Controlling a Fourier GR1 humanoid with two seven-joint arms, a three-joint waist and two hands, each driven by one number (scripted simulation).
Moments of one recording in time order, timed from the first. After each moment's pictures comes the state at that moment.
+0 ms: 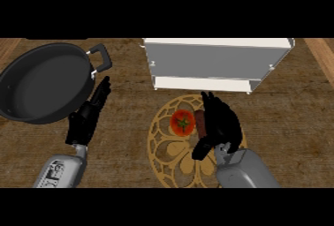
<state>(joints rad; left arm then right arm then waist) -0.21 0.16 -0.12 -1.41 -0.06 0.08 0.03 -0.36 -0.05 0.44 -1.57 0.82 0.26 0.97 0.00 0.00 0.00</state>
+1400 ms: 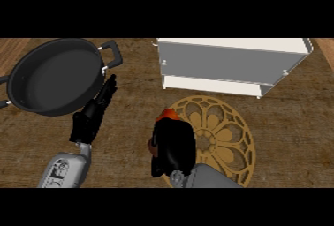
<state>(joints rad) -0.22 0.11 -0.10 -1.43 -0.10 0.02 0.04 -0.52 -0.01 0.83 -1.50 0.79 -0.07 1.12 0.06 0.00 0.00</state>
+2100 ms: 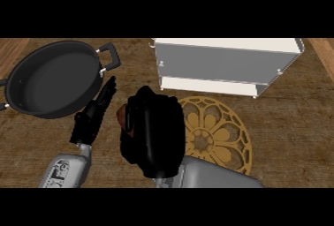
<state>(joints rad) -0.21 0.11 -0.10 -1.42 -0.11 0.02 0.05 -0.81 -0.02 0.81 -1.60 0.92 -0.31 1.21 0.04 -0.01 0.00</state>
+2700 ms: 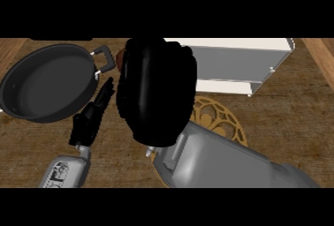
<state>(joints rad) -0.20 0.10 -0.09 -1.42 -0.11 0.04 0.05 -1.05 -0.02 0.61 -1.55 1.11 -0.23 1.25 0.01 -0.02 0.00</state>
